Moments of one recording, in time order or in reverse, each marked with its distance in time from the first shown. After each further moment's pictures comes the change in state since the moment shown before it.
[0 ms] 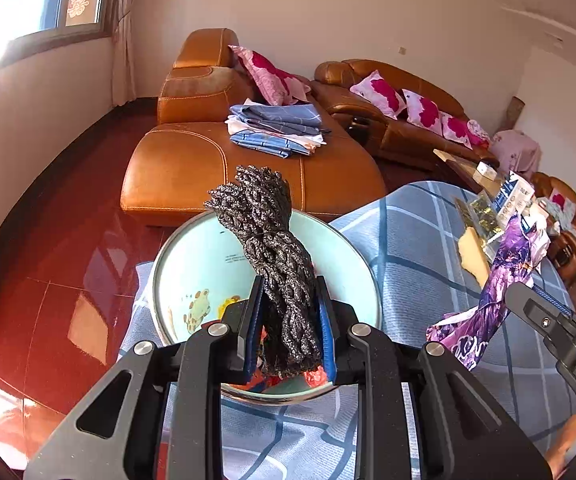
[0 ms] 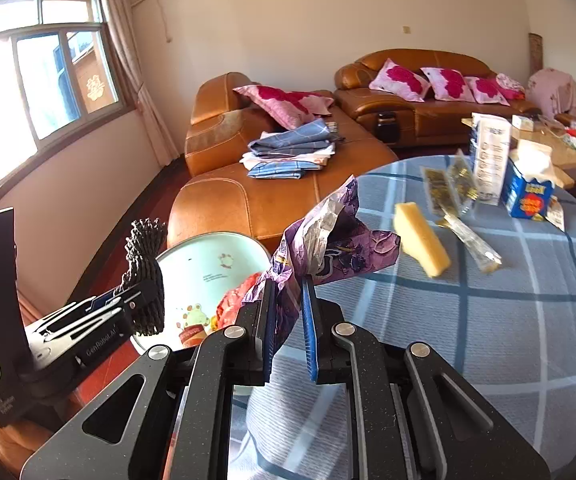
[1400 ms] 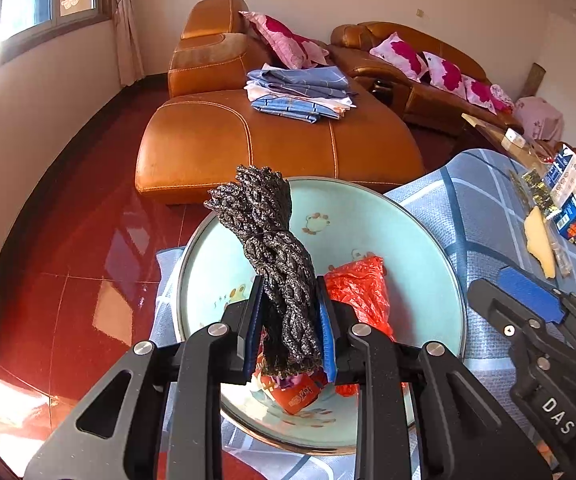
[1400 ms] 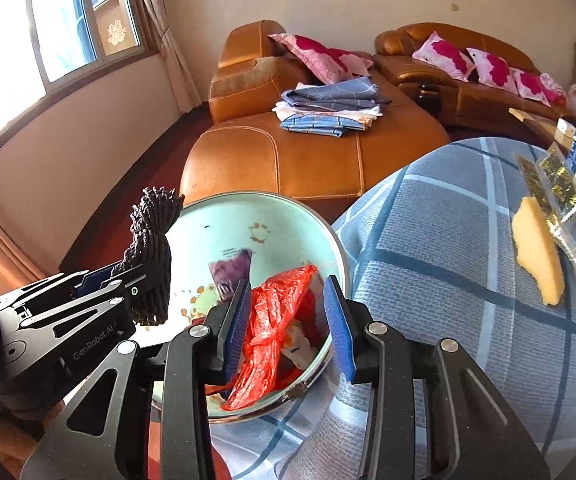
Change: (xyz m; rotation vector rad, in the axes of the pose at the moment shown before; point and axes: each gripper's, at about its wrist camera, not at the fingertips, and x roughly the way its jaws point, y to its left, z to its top) left arm 0.068 0.027 0.013 0.049 0.132 0.086; right arm 0.100 0.047 -0.003 -0.100 0.140 0.028
